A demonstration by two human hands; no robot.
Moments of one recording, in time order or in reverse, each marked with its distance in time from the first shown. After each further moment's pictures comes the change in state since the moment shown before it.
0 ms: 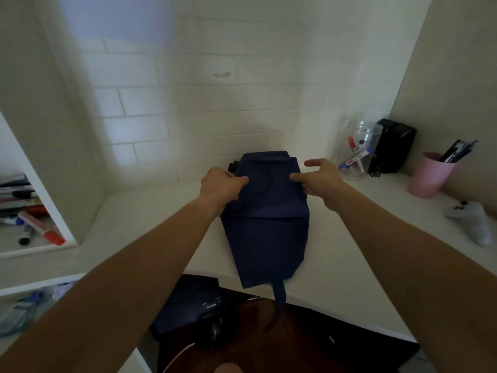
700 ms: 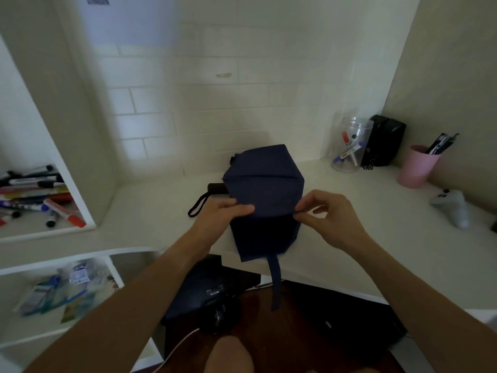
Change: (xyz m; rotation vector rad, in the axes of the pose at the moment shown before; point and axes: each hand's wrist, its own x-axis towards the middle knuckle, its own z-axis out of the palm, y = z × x) left_hand -0.113 -0.044 -0.022 -0.326 -0.304 0.135; right_hand -0.119 0.055 -0.034 -0.375 -0.085 -0.592
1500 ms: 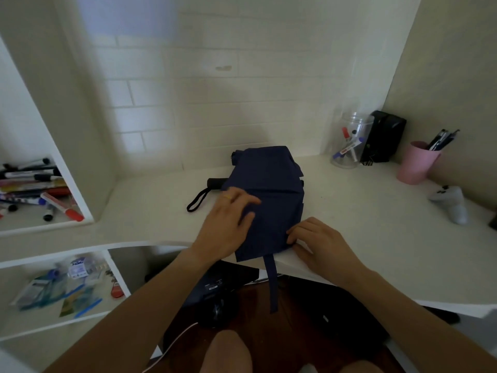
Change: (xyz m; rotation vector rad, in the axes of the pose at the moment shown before) left_hand 0.007 -0.039 0.008 0.901 0.113 0.543; right_hand -0.045 0.035 0.032 -0.498 -0.152 -0.372
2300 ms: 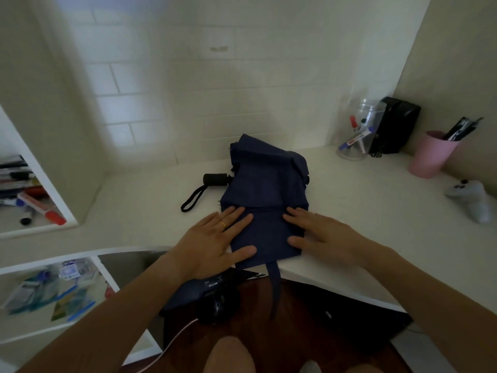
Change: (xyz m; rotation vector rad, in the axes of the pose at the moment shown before) left_hand -0.015 -0.053 0.008 0.385 -0.518 0.089; right_hand 0.040 0.031 -0.006 0.170 -0.527 0.303
